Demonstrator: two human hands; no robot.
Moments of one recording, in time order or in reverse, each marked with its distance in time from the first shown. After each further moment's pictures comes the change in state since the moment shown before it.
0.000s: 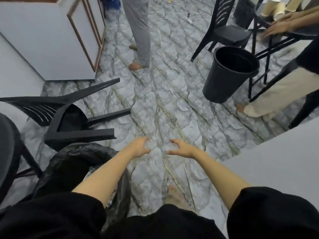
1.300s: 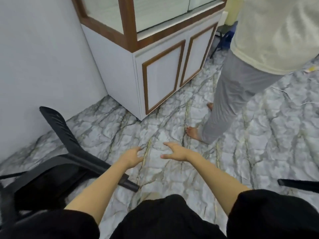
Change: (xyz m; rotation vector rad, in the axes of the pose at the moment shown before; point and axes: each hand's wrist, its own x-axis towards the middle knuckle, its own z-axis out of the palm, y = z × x) left_hand 0.485 -0.104 -0.480 -0.614 0.379 -0.599; right_hand 0.643 -0.298 -0.512 -0.653 -0.457 -0.483
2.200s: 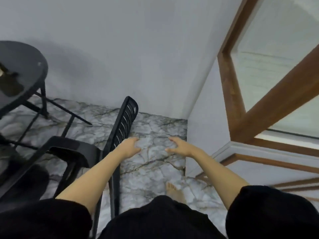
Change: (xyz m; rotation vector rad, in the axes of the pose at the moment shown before) left_hand 0.166 -0.101 -0.260 -0.562 0.471 -0.650; right_hand 0.399 -0.228 -0.241 -0.462 -0.489 -0.510
